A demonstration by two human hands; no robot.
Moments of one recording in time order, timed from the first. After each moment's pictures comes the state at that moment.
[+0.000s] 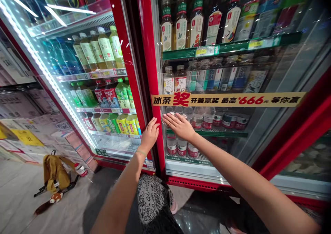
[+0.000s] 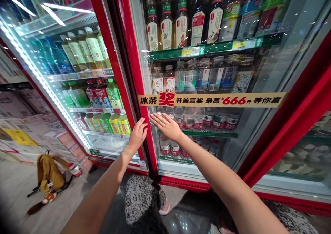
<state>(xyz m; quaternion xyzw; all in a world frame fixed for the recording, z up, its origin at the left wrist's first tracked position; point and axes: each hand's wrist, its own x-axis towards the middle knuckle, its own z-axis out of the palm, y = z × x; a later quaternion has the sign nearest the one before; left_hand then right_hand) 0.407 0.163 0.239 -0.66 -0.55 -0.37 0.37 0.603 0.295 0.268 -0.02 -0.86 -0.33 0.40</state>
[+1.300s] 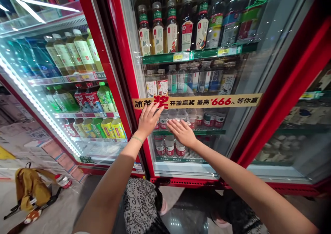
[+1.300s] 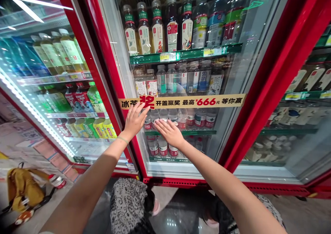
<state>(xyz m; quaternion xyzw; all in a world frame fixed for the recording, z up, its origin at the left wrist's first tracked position) 0.462 0.219 0.325 -0.68 -0.48 -0.30 0.46 0.697 0.321 0.236 -0.10 -0.88 -0.29 0.35</state>
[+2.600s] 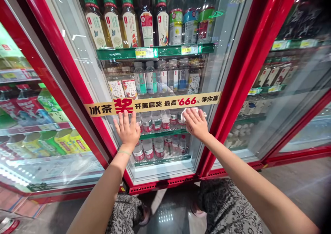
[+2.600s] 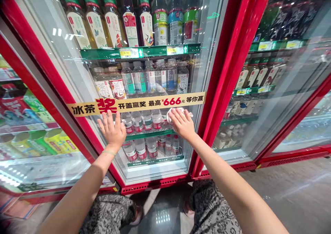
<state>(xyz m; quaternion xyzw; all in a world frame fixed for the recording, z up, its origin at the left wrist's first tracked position) 0.517 0.268 0.264 -0.55 -0.57 -0.45 0.41 0.862 0.394 0.247 -0.24 -0.81 -0.33 0.43</state>
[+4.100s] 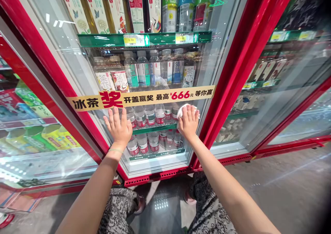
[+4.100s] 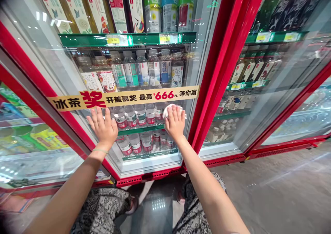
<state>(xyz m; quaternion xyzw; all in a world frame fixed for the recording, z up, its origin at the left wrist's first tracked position) 0.520 0.263 0.260 -0.56 -0.60 -0.45 0.36 0.836 0.393 0.199 -0.37 -0.72 -0.26 0.54</state>
